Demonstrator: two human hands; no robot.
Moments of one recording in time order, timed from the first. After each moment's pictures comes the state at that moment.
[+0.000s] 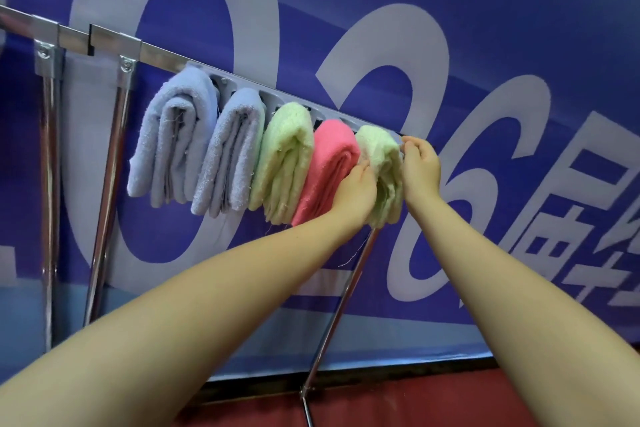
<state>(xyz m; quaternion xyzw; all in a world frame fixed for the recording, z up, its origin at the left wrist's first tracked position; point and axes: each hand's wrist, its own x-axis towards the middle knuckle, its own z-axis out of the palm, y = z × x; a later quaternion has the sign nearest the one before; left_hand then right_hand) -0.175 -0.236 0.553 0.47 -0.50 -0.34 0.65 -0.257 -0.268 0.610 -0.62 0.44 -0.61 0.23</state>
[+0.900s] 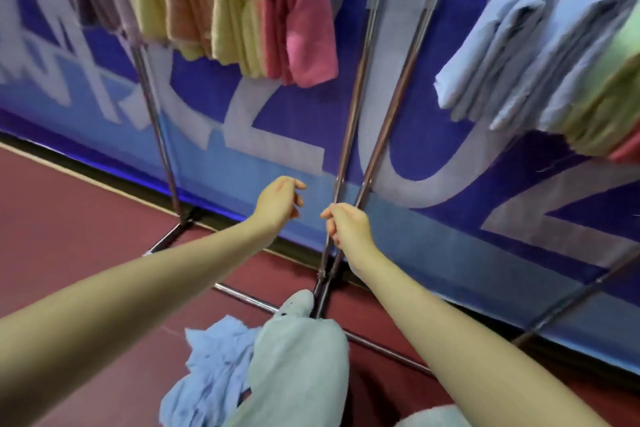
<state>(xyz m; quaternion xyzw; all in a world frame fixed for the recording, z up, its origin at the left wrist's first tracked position) 0.141 0.111 0.348 0.73 -0.18 -0.20 0.63 0.041 0.022 0.332 -0.67 0.31 -0.23 0.64</state>
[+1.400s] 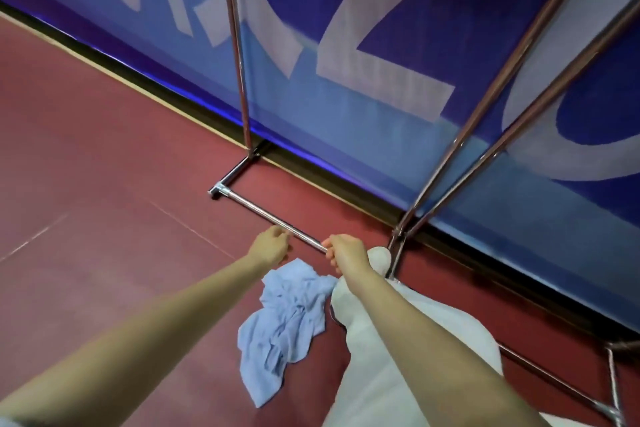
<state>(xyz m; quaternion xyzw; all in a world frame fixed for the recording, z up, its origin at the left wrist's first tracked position) 0.246 0.278 0.114 0.83 -0.01 -0.31 0.47 0.160 0.151 0.143 -0.65 0.44 0.03 0.62</state>
